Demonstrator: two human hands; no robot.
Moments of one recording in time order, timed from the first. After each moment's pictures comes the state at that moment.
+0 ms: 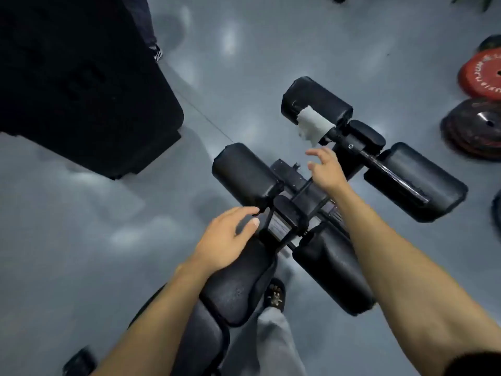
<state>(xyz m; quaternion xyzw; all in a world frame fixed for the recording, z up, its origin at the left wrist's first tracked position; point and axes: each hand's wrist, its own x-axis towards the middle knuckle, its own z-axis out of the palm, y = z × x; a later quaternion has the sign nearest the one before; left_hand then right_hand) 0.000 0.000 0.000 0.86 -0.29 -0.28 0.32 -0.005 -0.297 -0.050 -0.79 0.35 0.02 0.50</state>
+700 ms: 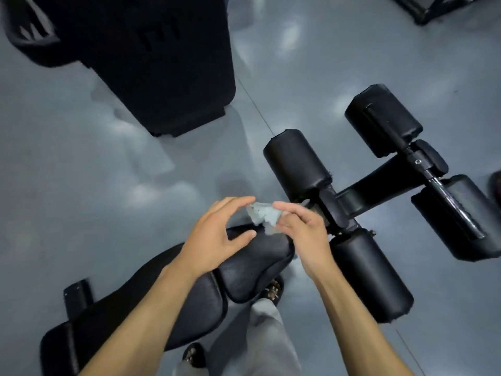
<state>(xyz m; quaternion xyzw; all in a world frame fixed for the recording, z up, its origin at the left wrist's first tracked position) -0.045 0.129 0.021 0.88 -0.21 -0.17 0.40 -0.090 -0.072 0.003 -0.60 0.28 0.04 0.75</state>
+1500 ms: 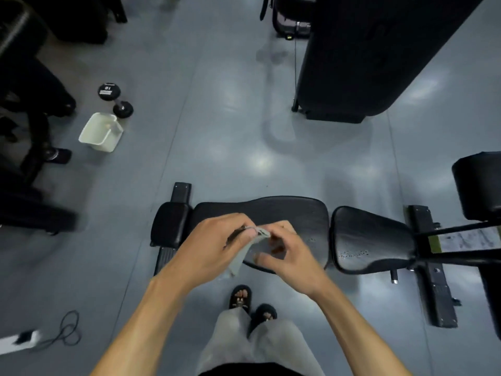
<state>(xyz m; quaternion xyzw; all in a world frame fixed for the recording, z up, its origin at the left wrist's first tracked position) -0.380 0.582 0.075 0.90 -0.01 -0.06 0.43 -0.328 0.385 0.037 -0.76 -0.17 0.32 0.54</state>
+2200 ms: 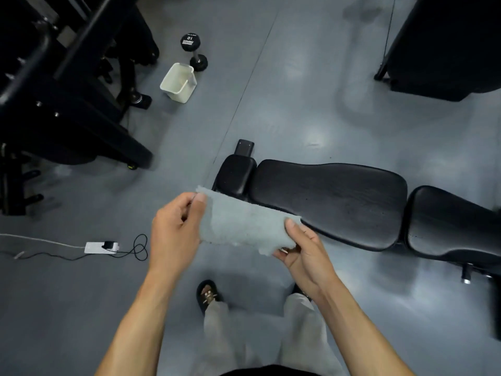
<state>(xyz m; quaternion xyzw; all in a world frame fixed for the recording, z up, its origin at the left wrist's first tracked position) -0.606 0.687 0.066 0.78 0.41 0.14 0.46 -0.503 0.492 -0.009 -0.44 0.13 0.46 0.76</state>
